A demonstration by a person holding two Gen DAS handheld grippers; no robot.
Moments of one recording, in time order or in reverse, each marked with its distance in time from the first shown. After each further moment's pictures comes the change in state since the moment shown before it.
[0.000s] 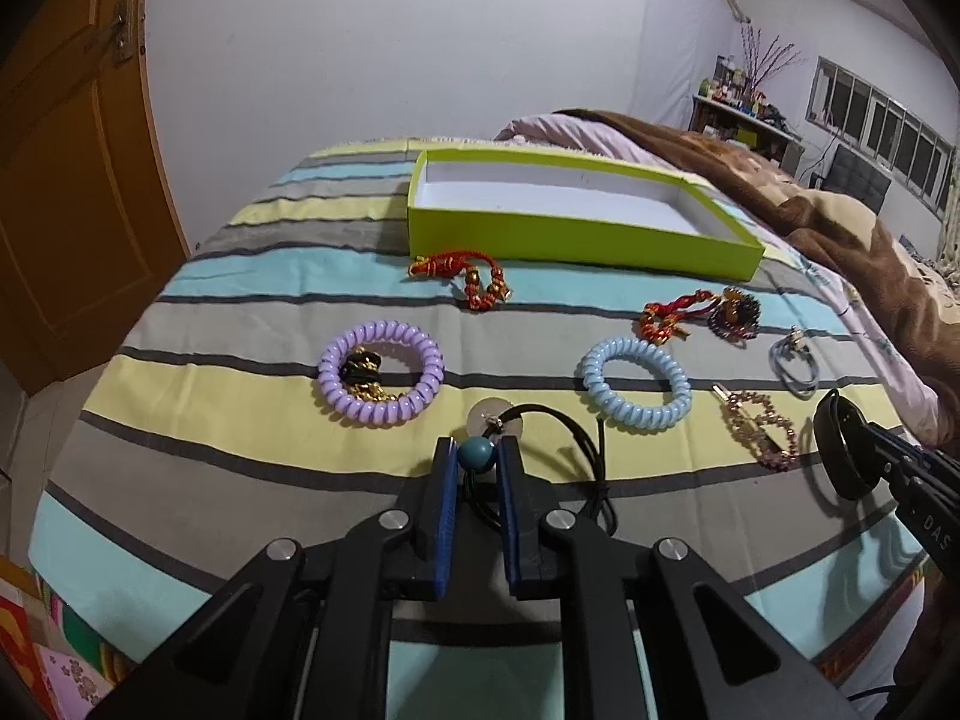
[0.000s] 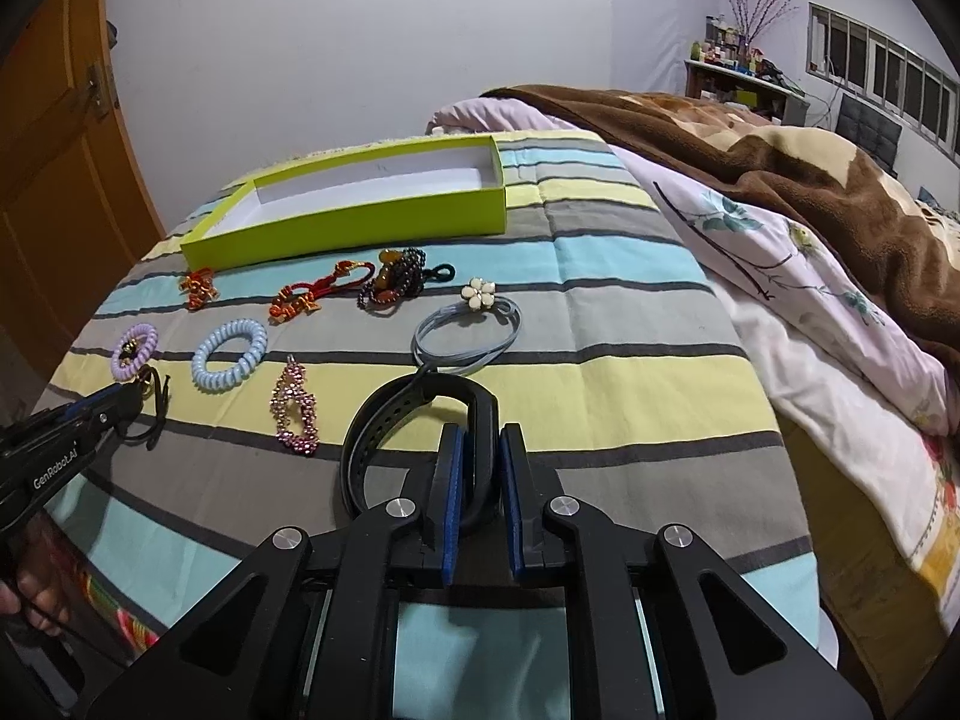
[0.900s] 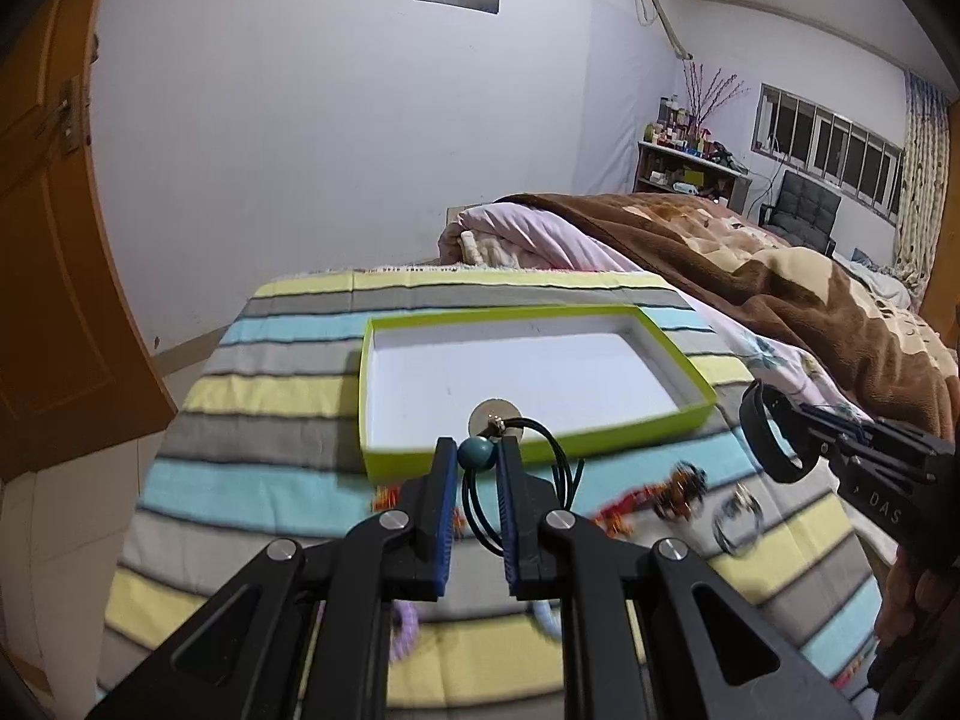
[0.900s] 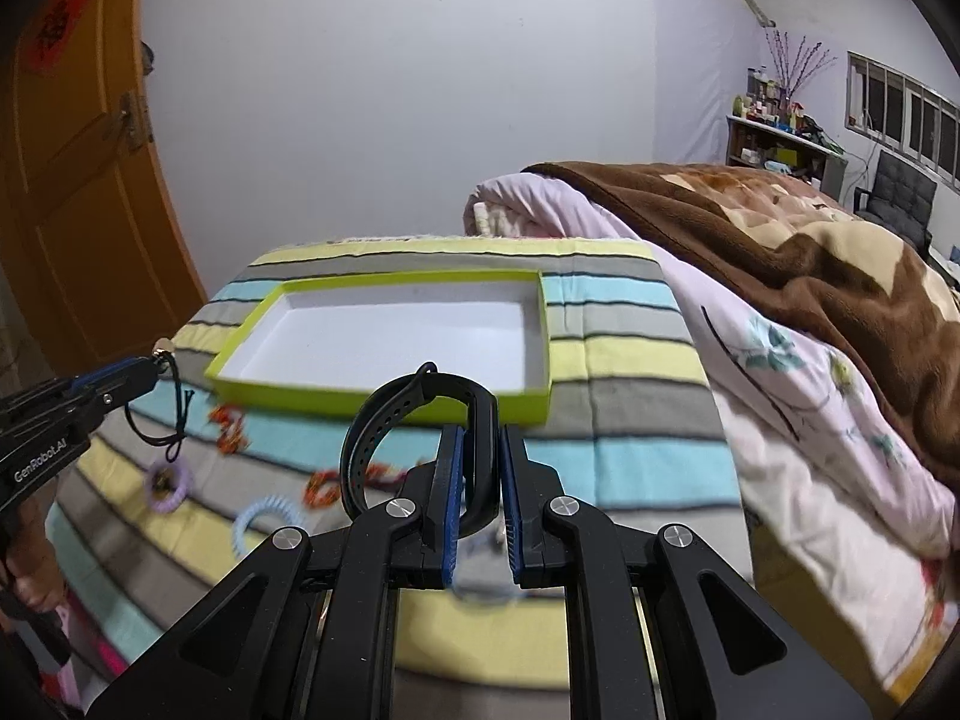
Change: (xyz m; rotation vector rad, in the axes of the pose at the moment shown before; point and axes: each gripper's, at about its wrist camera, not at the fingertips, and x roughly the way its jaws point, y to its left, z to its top) left arm -0.003 -0.012 0.110 0.081 -0.132 -0.099; right arm 0.016 0.007 0.109 -0.068 -0.097 0.080
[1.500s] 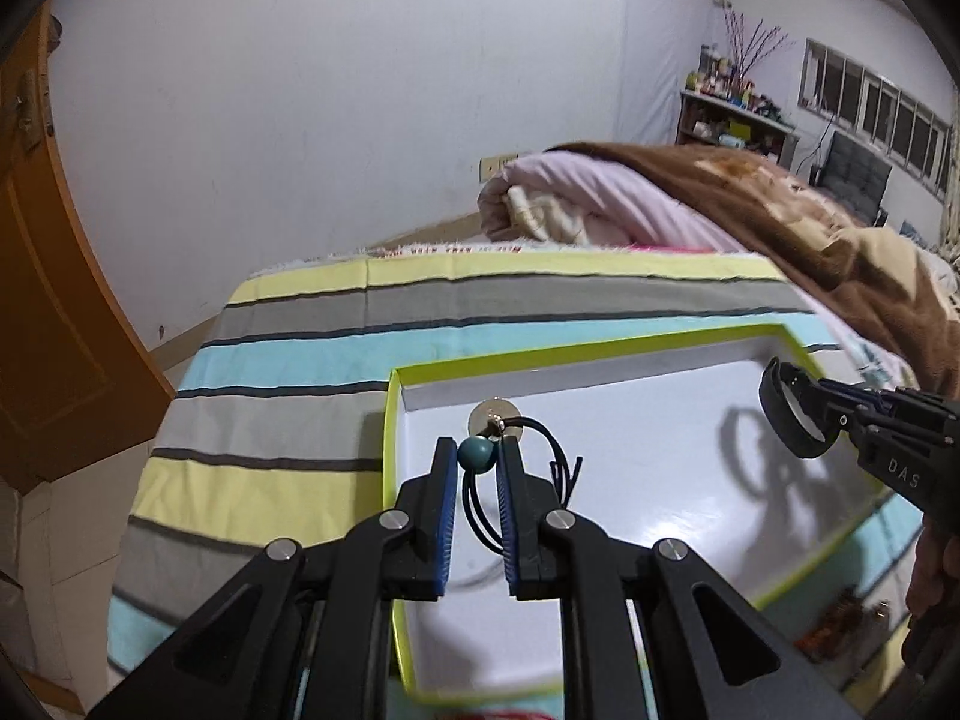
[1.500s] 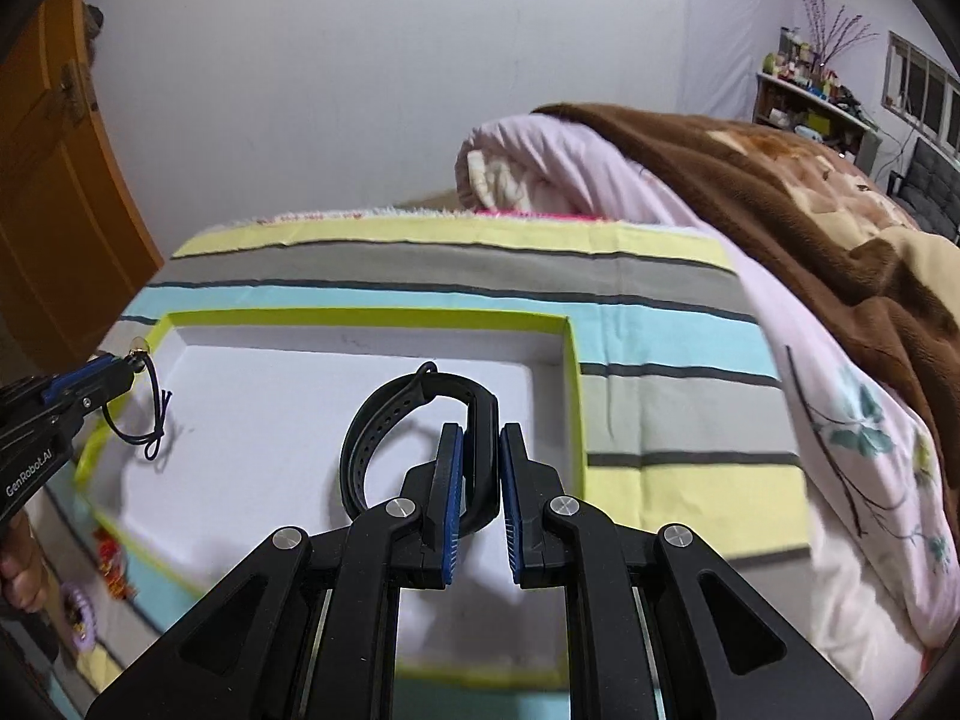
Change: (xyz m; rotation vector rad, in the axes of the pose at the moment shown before) left arm 0.133 0.032 0.047 0.014 0.138 0.077; right arm 0.153 -0.010 0.067 -0.014 0.166 0.008
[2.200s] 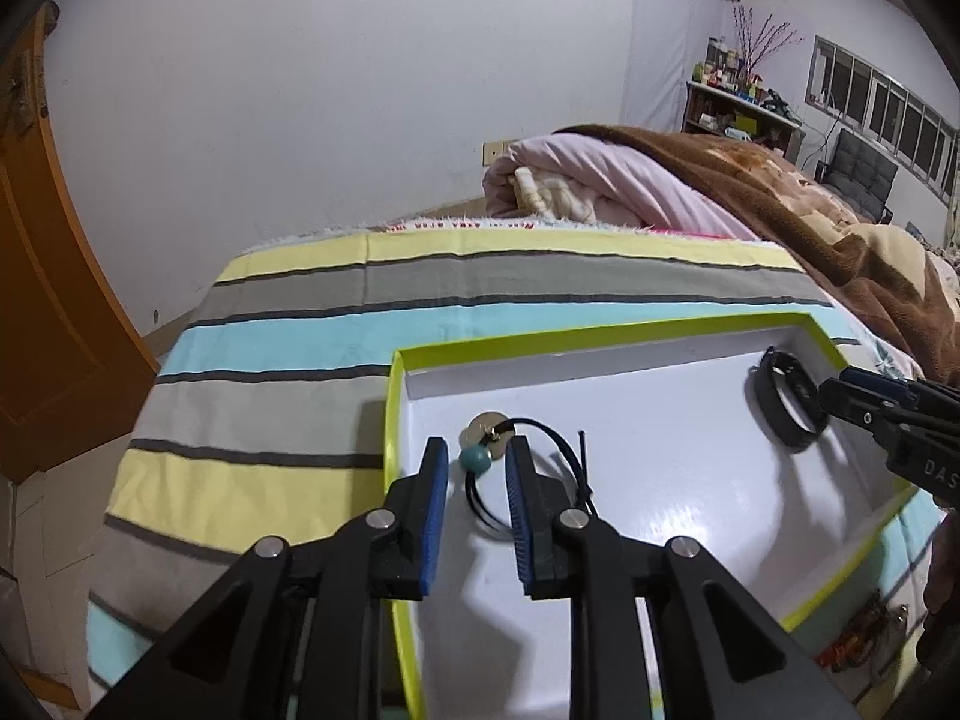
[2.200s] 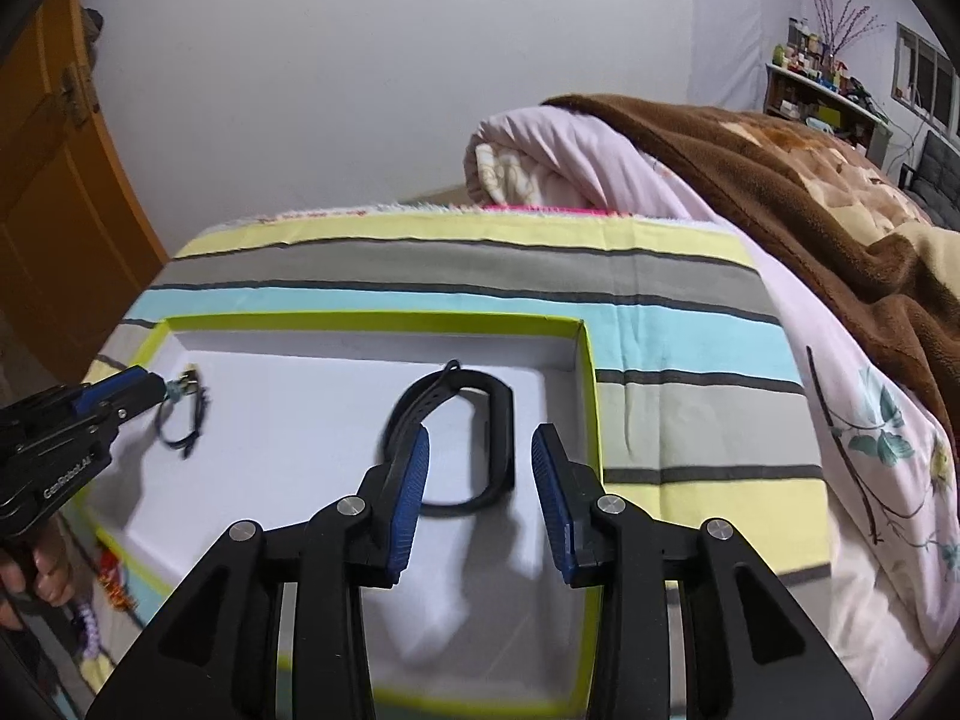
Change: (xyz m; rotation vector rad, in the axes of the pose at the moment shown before) left arm 0.011 0.012 -0.004 -0.017 0.018 -0.017; right arm 0.001 0.000 0.004 0.002 -0.005 0.036
